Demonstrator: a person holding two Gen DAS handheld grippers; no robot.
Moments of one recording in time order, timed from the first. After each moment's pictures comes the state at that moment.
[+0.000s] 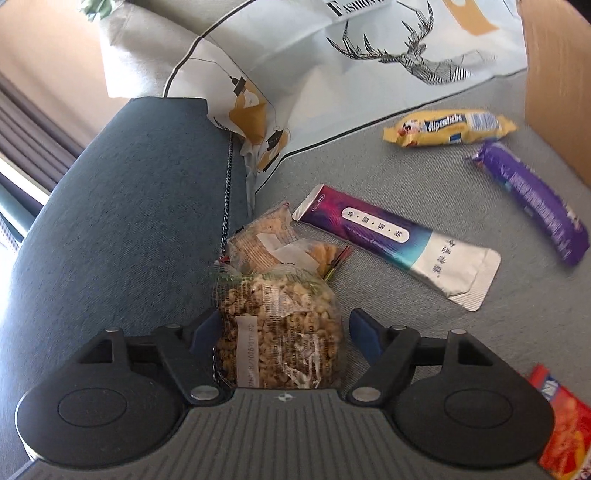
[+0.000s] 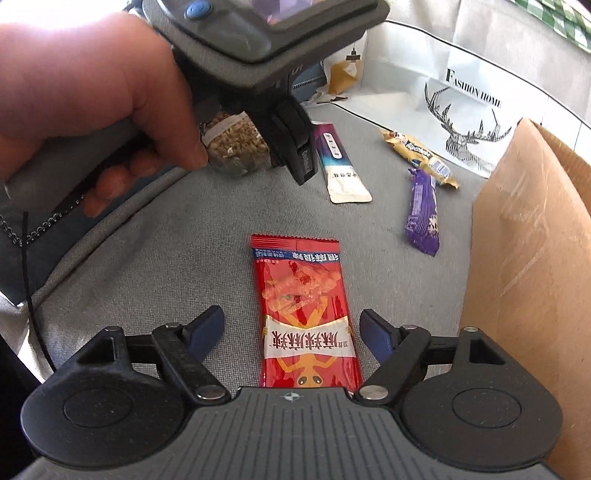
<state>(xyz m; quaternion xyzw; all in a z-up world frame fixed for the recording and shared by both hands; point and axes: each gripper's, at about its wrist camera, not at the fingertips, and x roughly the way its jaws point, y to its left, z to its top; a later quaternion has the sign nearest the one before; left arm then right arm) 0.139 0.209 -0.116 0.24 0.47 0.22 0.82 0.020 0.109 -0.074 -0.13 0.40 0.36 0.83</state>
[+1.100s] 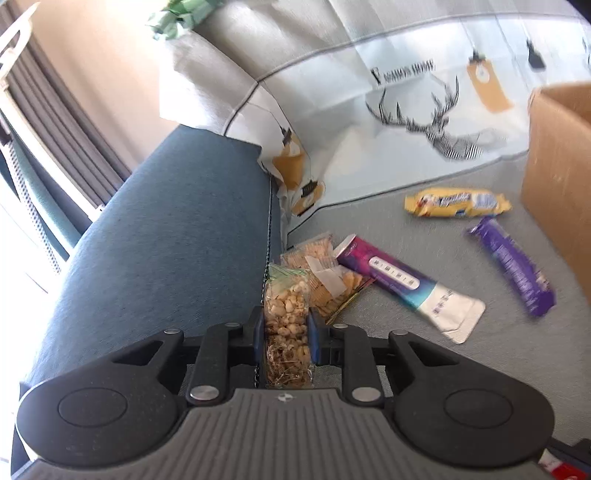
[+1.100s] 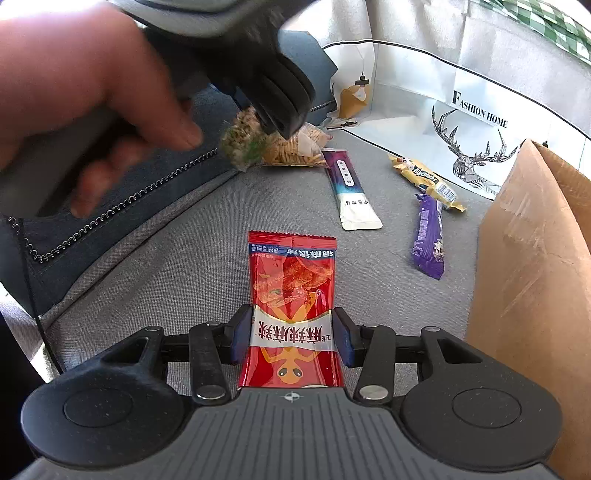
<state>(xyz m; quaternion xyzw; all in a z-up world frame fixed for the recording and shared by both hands) 0.102 0.205 -0.056 0.17 0.39 0.23 0.87 0.015 0.105 -0.063 -0.12 0.37 0.39 0.84</state>
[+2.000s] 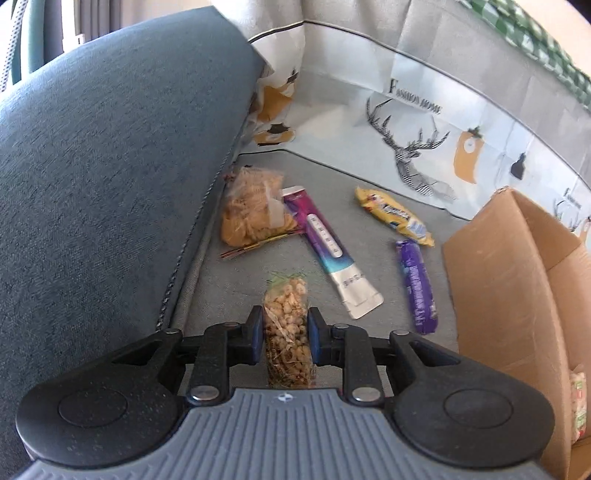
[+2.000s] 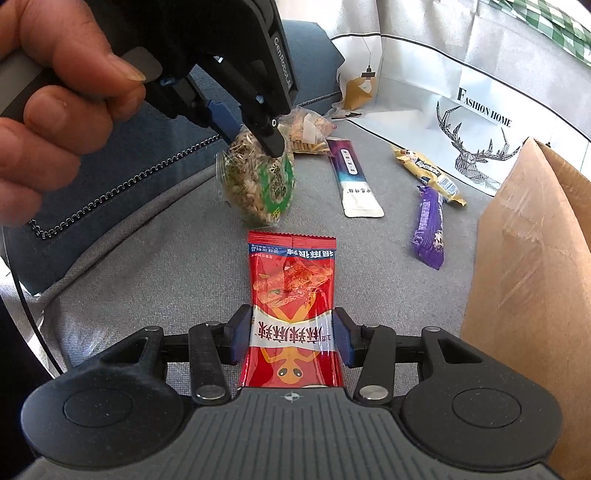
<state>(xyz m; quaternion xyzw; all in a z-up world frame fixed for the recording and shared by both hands) 0.067 0.255 -0.050 -0.15 0.43 0.14 0.88 0.009 0.103 -0.065 -0.14 0.38 0.39 0.83</state>
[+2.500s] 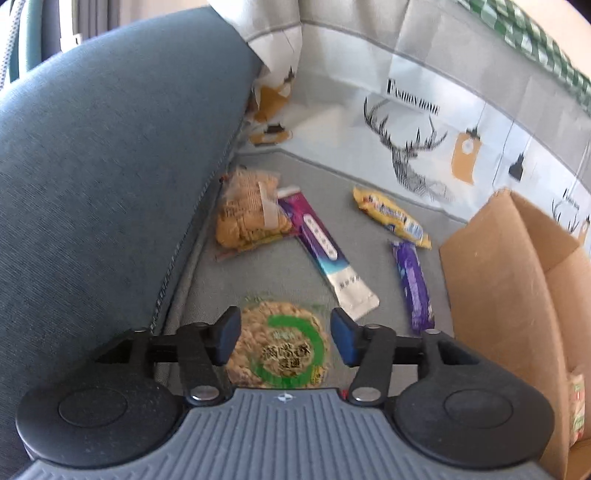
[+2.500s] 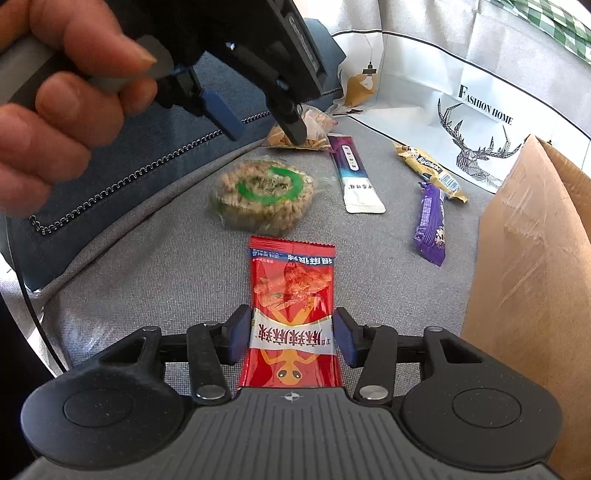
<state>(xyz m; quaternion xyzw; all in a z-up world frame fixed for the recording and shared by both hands) 0.074 0.252 -0.054 -0.15 0.45 0.15 0.87 0.008 0.104 -0.066 -0.14 0.38 0.39 0.83</state>
